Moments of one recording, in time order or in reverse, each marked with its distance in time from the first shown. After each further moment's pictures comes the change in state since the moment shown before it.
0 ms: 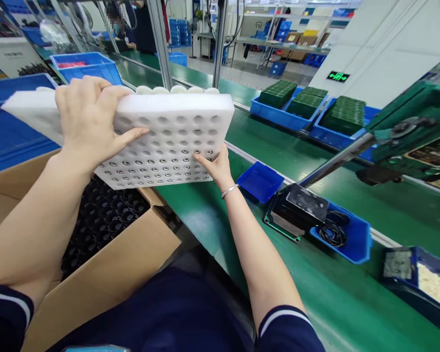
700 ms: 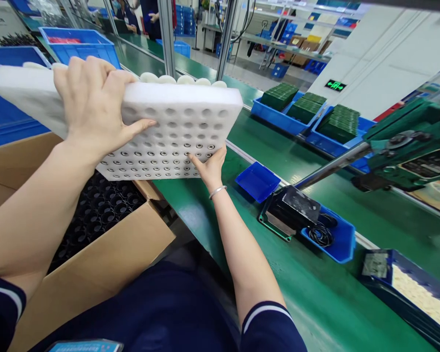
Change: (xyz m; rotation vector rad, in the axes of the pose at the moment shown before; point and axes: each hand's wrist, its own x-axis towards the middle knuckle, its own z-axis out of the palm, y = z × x) left_hand -0.004 0.014 -0.002 -0.054 -0.023 -0.063; right_hand -0.014 0.013 0.030 -0.223 0.148 -0.054
